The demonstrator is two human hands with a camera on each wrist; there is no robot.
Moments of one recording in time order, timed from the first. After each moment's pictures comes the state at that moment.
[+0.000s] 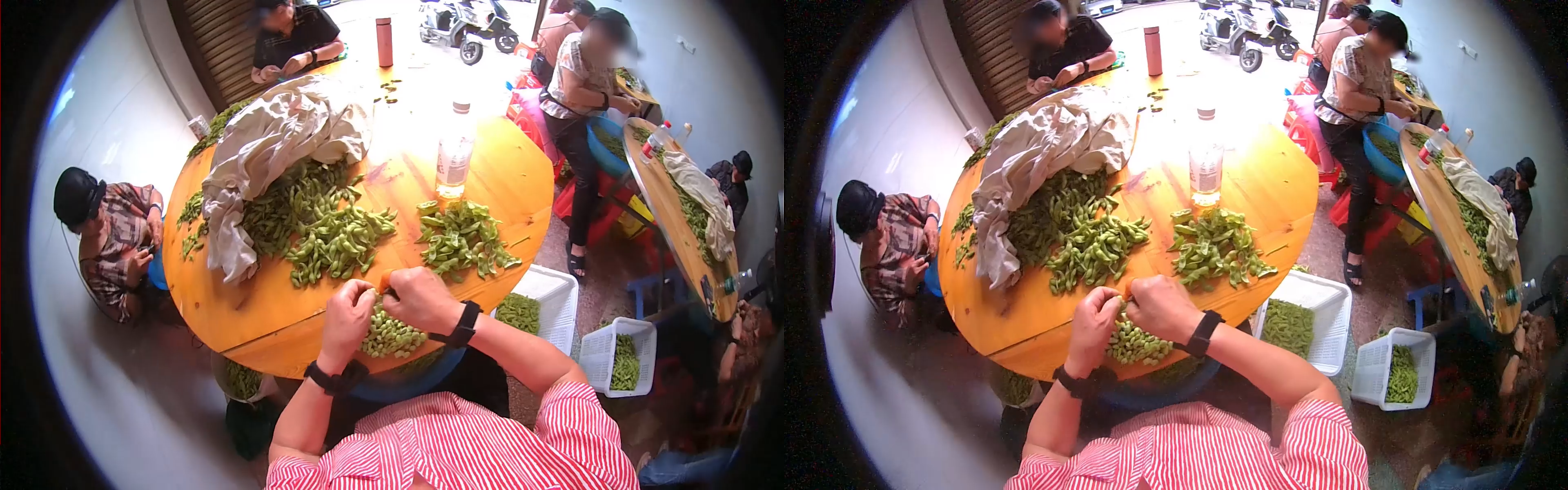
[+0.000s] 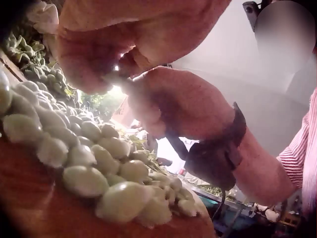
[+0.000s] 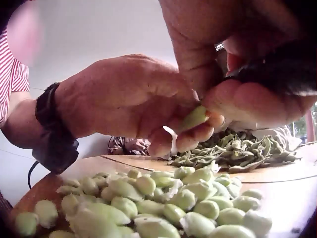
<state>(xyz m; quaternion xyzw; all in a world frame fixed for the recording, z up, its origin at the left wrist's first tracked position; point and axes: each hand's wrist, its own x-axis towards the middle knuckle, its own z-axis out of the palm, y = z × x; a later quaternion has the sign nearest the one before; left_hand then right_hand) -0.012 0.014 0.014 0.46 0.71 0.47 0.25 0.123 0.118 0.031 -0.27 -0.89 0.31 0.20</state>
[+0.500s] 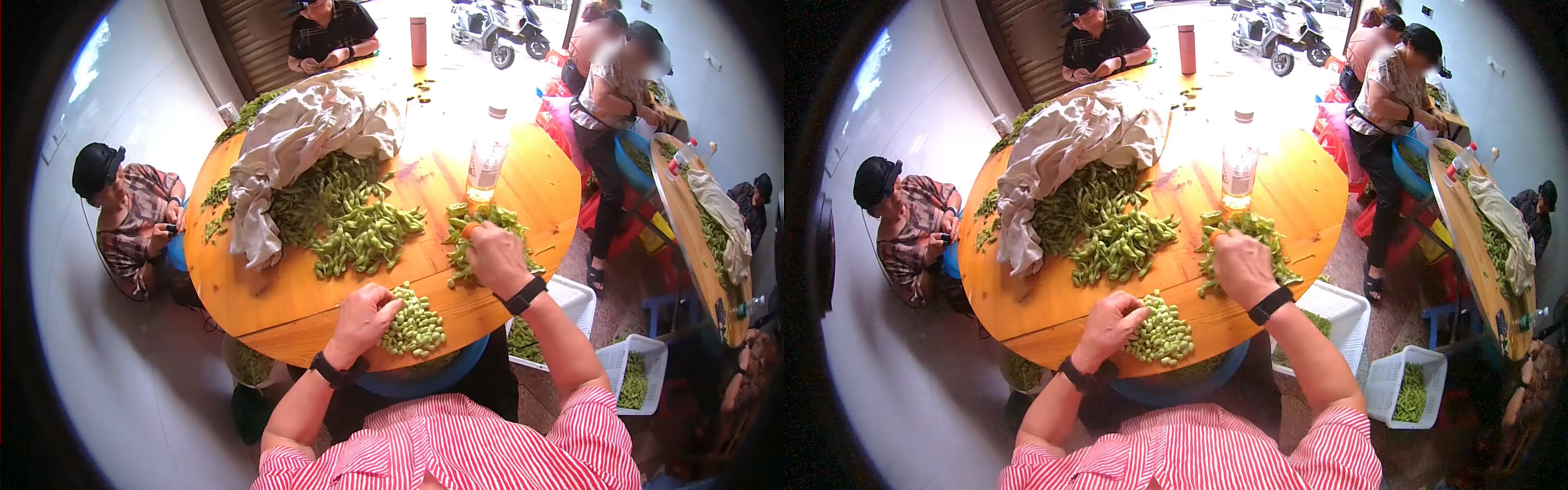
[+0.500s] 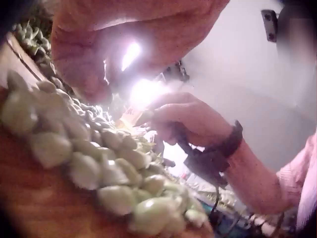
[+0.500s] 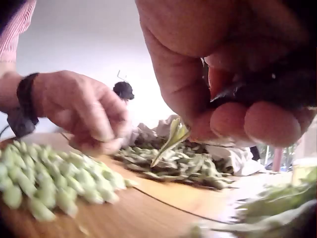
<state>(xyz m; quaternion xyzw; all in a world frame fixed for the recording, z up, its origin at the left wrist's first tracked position) -0.031 0.003 0.010 0.57 0.70 0.37 0.21 0.166 0.183 0.047 -0.35 -0.90 0.09 0.23</state>
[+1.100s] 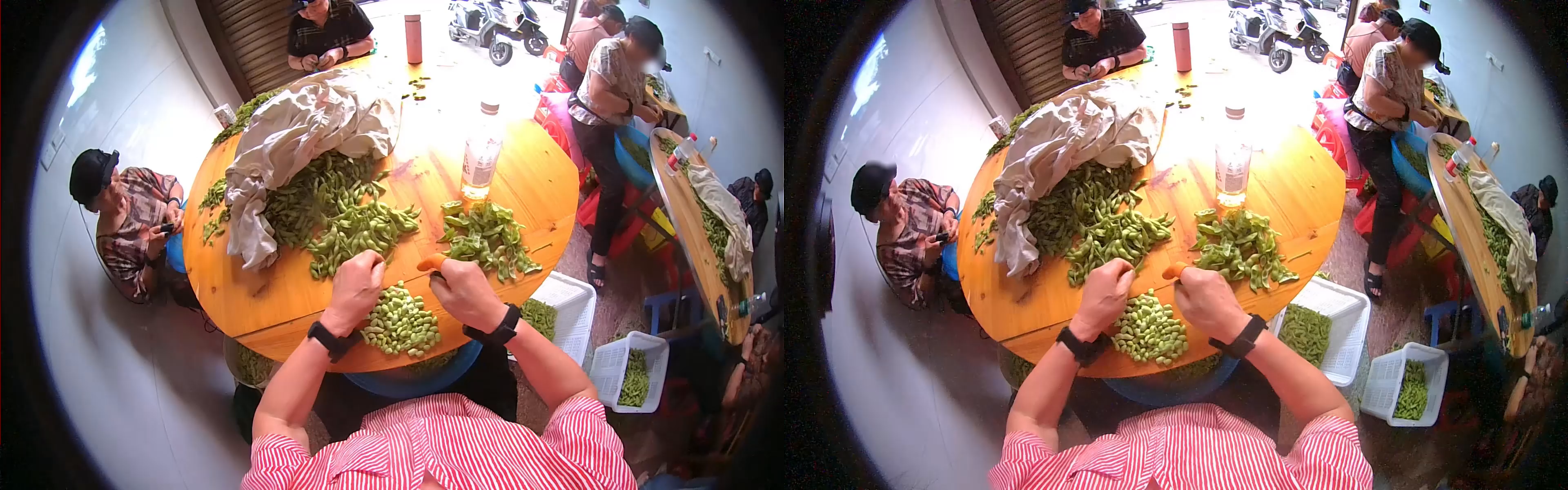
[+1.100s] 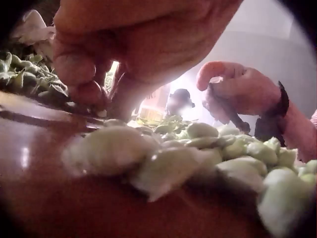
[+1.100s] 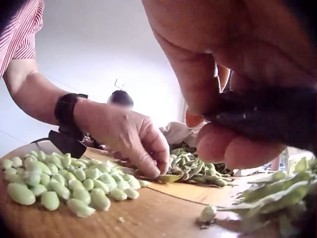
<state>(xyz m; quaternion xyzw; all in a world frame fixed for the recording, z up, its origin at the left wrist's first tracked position) -0.049 0.049 0.002 0.58 0.73 0.35 0.09 0.155 0.137 0.032 -0.26 -0.86 0.36 0.26</state>
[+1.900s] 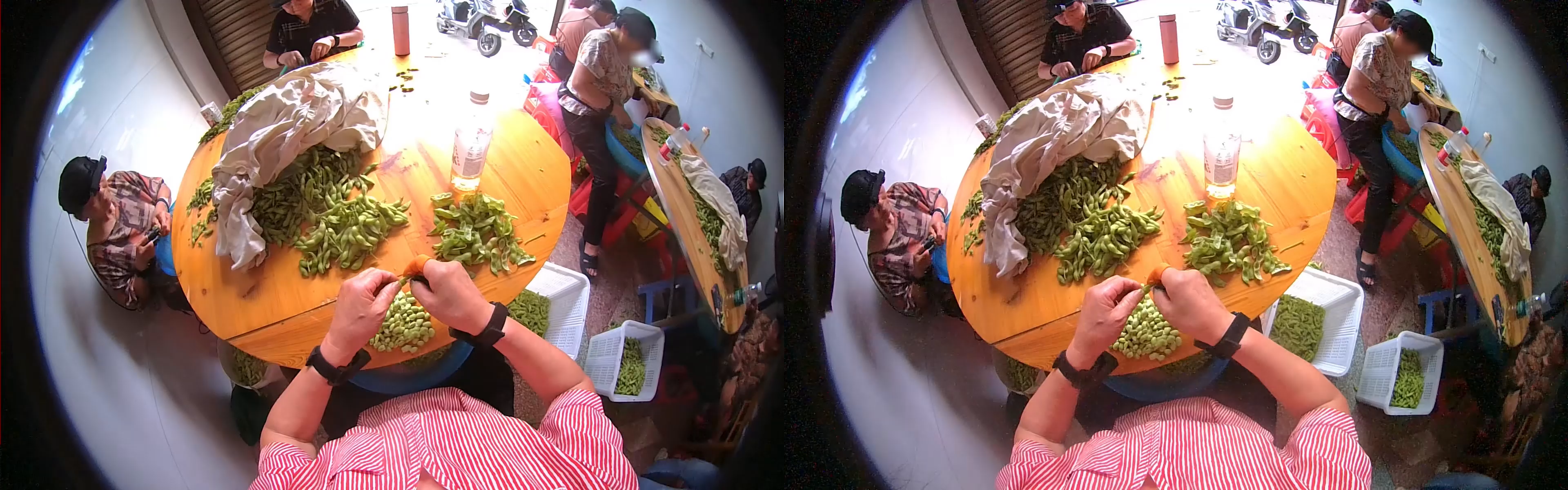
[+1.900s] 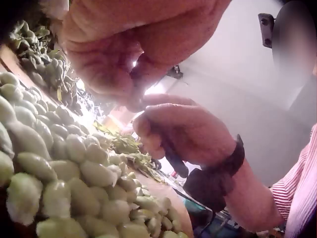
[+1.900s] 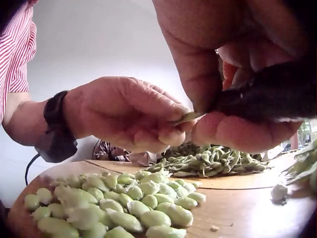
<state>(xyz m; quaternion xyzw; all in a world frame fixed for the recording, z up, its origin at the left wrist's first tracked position) -0.012 0.024 0.020 0.54 0.64 0.47 0.27 0.147 0.124 0.030 -0.26 -0.84 0.40 0.27</state>
